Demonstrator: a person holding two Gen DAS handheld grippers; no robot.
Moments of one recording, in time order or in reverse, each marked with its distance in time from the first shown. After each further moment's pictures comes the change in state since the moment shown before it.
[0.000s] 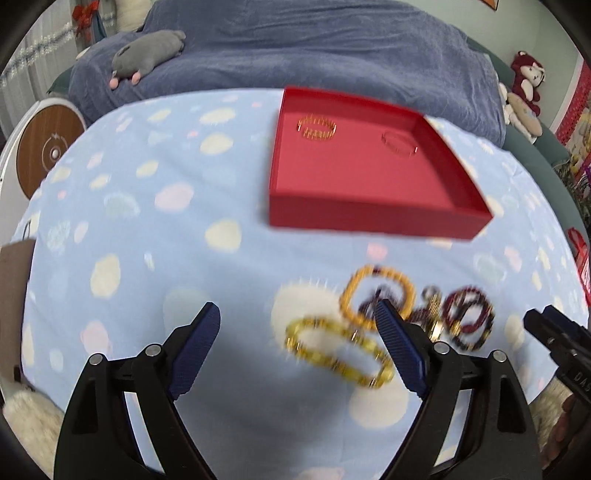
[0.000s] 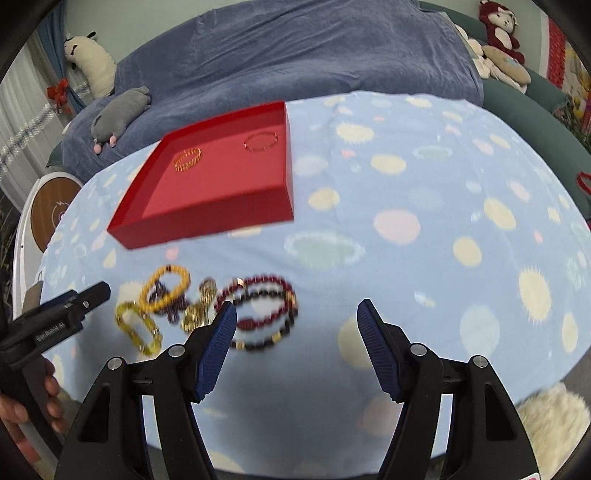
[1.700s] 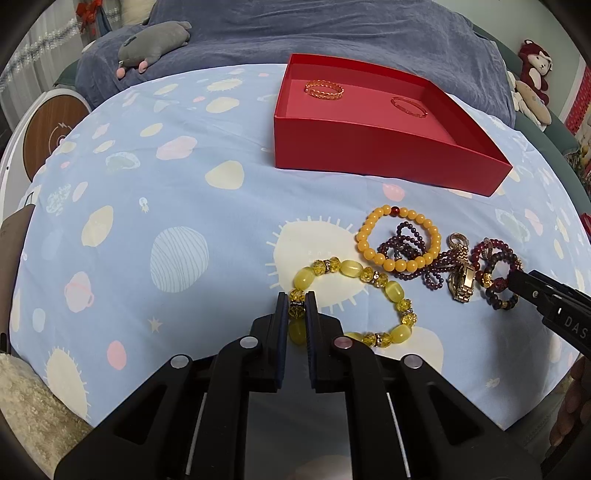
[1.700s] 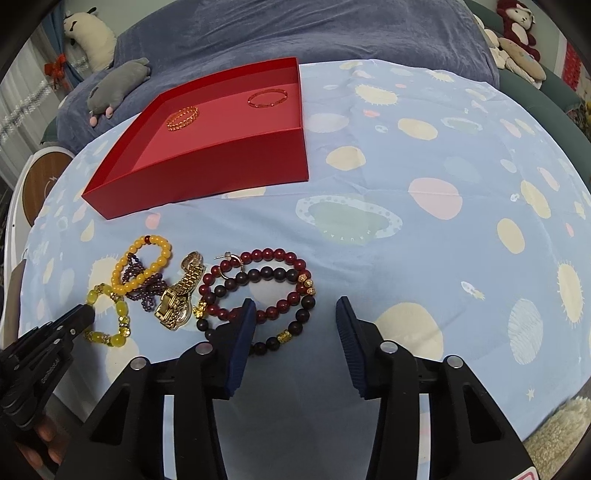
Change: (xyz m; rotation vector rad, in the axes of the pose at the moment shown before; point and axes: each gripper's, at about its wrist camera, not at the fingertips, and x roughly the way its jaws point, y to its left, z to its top) left arm 0.019 -0.002 -0.039 0.005 0.016 0.039; right arm 0.054 0.014 -0.010 -0.049 0.084 -0.004
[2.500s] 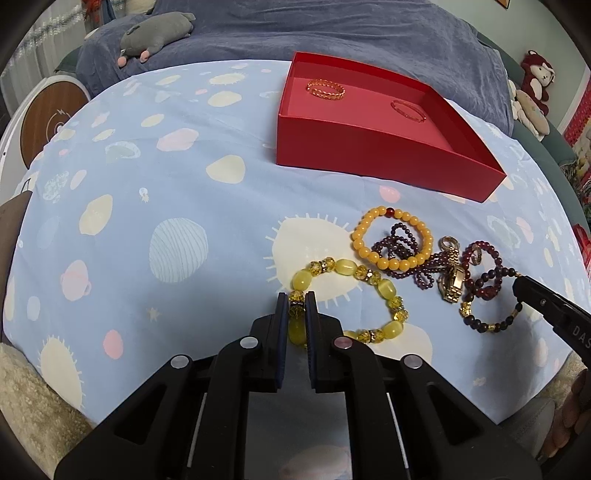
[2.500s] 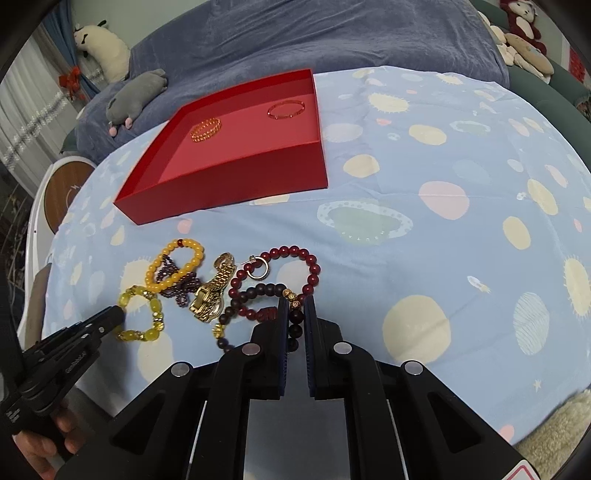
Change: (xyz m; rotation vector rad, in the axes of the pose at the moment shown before) left arm -0.007 0.005 -0.001 -0.039 0.013 -0.040; right arm -0.024 -0.001 -0.004 0.018 -0.033 0.092
